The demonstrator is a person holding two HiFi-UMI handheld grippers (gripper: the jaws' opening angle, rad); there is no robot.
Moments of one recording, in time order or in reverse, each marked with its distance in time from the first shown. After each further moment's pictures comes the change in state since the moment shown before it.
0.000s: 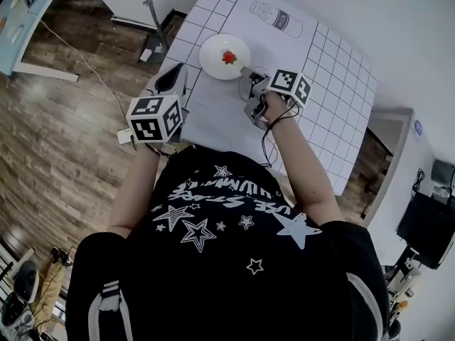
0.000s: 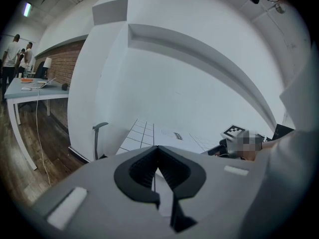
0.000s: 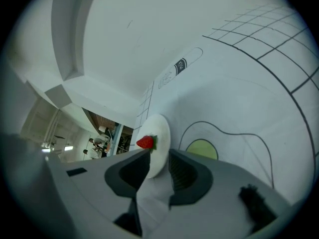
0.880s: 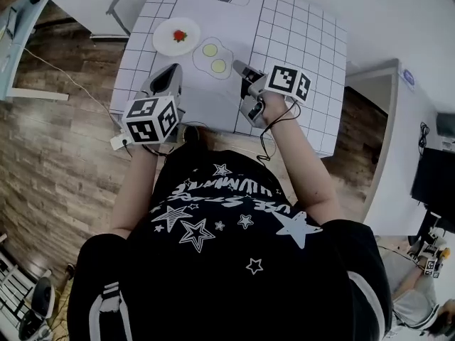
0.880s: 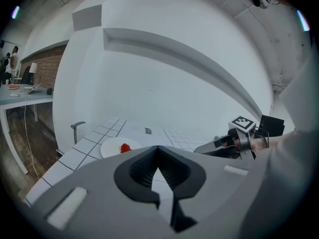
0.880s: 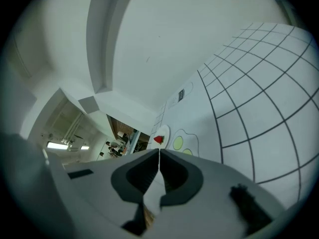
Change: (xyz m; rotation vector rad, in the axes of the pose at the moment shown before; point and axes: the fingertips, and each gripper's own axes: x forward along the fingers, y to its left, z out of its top) left arm -0.025 -0.145 -0.036 0.089 0.002 -0.101; right arm -0.157 -0.015 -0.015 -0.075 -0.123 0.201
